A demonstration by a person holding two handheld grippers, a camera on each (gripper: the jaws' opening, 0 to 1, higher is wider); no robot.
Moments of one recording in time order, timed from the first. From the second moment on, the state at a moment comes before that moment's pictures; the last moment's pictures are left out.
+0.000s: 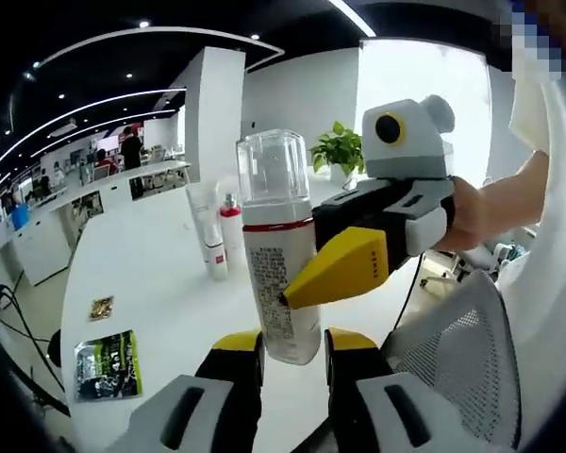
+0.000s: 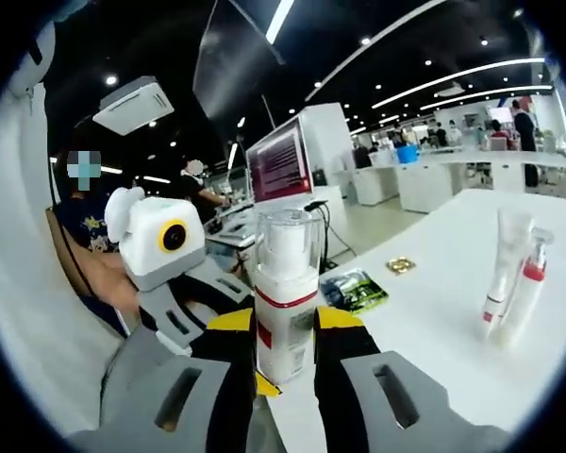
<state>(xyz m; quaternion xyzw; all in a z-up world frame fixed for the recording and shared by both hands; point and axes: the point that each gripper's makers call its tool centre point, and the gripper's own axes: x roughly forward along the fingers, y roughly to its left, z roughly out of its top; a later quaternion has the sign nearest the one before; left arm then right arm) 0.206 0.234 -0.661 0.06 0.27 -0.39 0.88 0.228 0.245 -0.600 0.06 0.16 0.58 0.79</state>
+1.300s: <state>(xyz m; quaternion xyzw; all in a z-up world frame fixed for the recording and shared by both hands) 0.212 0.362 -0.743 0.18 0.35 -0.25 0.88 0.347 0.194 -0.677 0.02 0.17 0.44 0.88</state>
